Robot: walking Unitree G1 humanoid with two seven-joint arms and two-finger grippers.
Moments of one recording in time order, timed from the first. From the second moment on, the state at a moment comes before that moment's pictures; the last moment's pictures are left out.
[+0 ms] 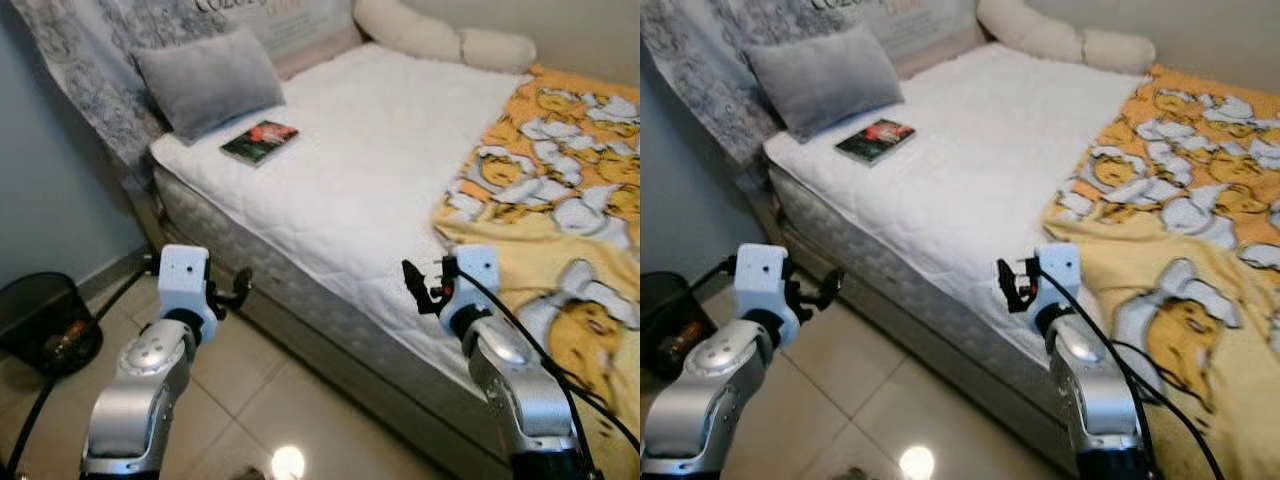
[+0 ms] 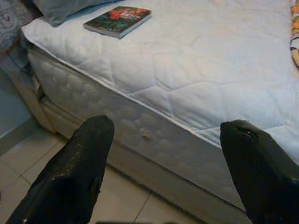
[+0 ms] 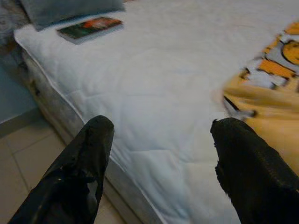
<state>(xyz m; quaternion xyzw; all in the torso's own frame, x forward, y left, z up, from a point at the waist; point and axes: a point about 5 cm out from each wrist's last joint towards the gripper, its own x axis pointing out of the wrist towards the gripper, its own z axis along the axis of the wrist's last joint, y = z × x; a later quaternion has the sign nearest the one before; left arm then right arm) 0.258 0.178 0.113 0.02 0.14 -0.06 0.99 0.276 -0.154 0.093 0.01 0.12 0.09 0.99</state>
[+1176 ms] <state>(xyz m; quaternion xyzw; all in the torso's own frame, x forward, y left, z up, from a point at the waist) 0.242 0.189 0.099 0.03 0.17 -0.05 0.98 0.266 -0.157 0.078 0.02 0.16 0.09 0.98</state>
